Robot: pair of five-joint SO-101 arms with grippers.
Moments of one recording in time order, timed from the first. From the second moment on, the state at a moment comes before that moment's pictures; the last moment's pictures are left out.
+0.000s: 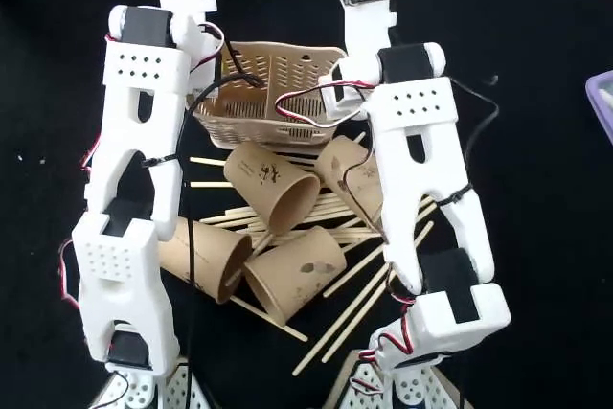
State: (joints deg) left arm 0.3 27.7 -52.9 100.6 4.6; right arm -9.1 4.9 -12.6 82.0 3.5
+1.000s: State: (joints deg) left arm -1.5 27.9 -60.4 94.2 4.5; right arm -8.8 12.4 -41.8 83.1 3.6
